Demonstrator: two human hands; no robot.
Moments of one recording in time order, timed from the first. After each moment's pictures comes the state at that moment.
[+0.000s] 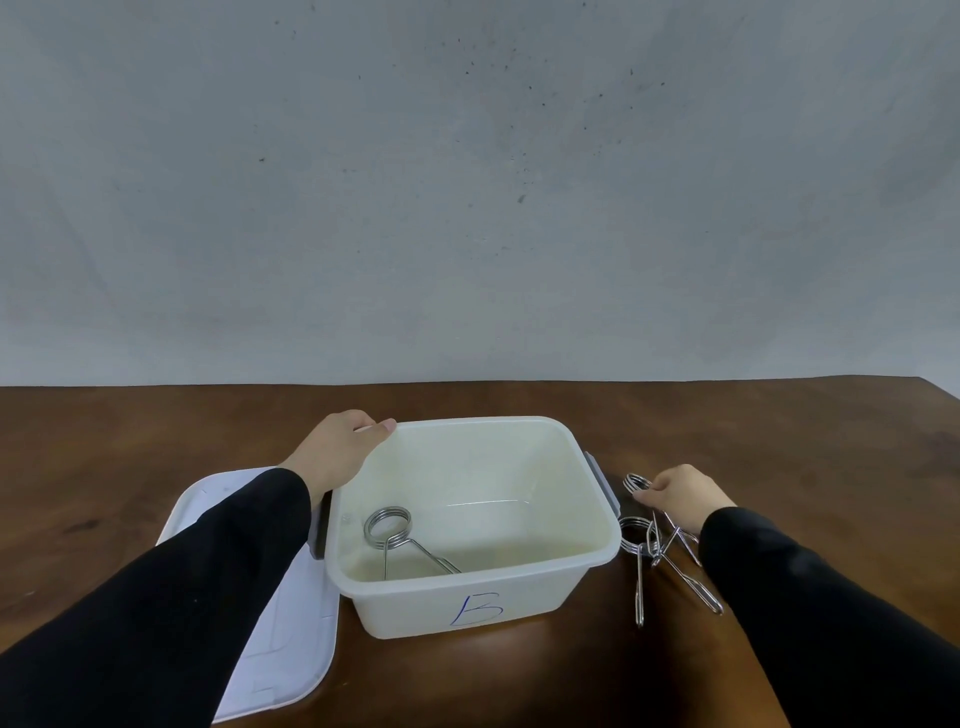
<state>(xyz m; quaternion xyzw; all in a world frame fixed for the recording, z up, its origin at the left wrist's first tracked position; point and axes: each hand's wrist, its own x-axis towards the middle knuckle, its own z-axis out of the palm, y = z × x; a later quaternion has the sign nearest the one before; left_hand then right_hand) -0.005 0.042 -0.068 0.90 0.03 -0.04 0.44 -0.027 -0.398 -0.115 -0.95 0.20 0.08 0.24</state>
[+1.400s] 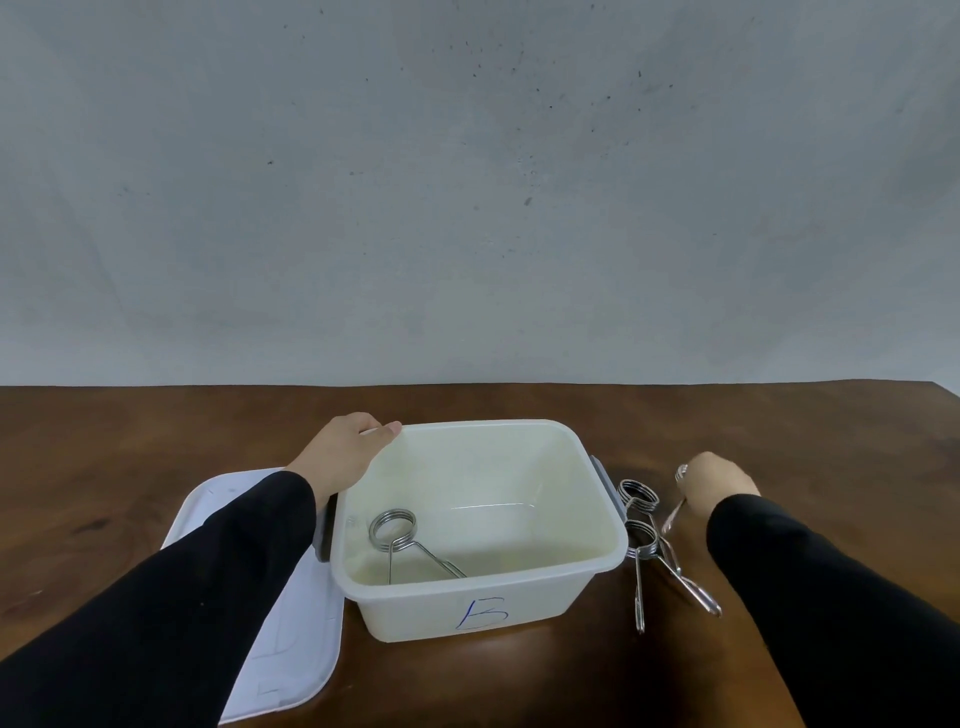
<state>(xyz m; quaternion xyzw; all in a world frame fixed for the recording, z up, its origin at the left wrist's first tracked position) -0.008 0.043 -0.069 0.89 0.03 -0.04 0.45 -0.014 -0.405 -0.097 -0.96 0.27 0.06 0.08</state>
